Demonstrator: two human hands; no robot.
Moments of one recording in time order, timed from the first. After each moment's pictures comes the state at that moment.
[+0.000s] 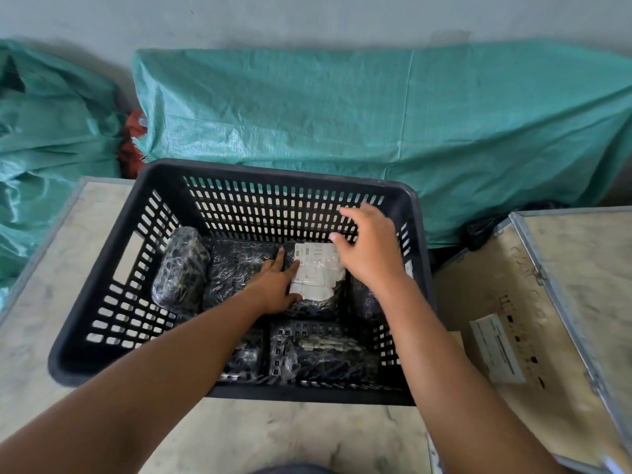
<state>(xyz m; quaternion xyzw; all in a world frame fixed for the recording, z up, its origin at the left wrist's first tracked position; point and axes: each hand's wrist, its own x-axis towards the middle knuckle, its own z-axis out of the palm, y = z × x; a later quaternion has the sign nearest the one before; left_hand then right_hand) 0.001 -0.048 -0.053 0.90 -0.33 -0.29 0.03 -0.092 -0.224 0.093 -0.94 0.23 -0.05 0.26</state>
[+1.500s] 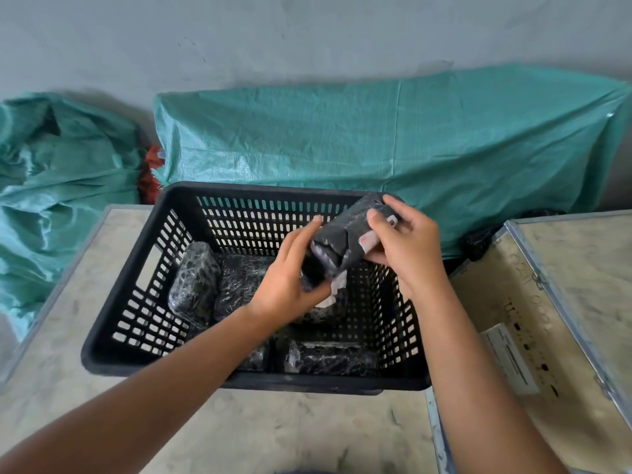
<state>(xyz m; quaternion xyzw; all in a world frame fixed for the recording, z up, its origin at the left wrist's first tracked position) -0.072 -0.048 0.089 0.76 -0.42 -0.01 0.50 -0.141 -0.241 0.150 -0.64 0.28 -0.20 0.69</state>
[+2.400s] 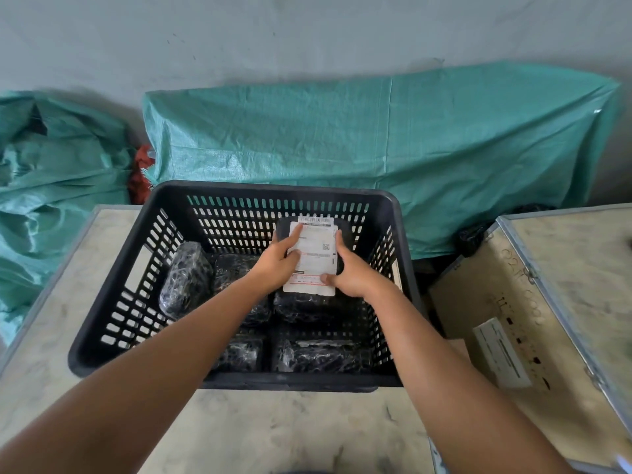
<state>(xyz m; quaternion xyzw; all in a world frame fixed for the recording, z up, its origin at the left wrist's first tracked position) 0.003 -0.065 0.021 0.84 -0.24 -0.25 0.42 -0.103 -0.241 0.046 -0.86 0.22 0.18 0.43</state>
